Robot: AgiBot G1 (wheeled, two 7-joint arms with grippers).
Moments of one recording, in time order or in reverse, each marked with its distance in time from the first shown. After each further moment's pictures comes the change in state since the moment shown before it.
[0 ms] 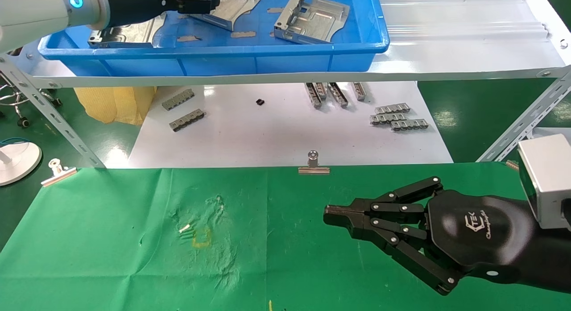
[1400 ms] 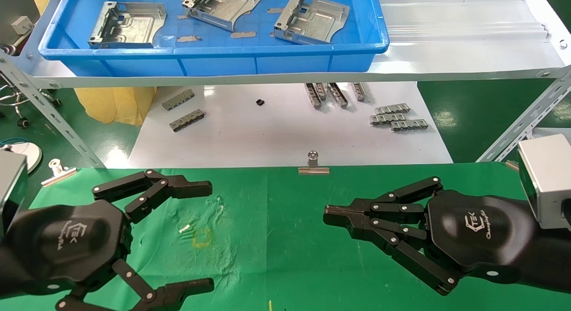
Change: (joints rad) left arm 0.947 -0.683 -0.255 -1.265 -0.646 0.734 -0.090; right arm 0.000 0.000 0.000 0.000 0.000 0.000 0.000
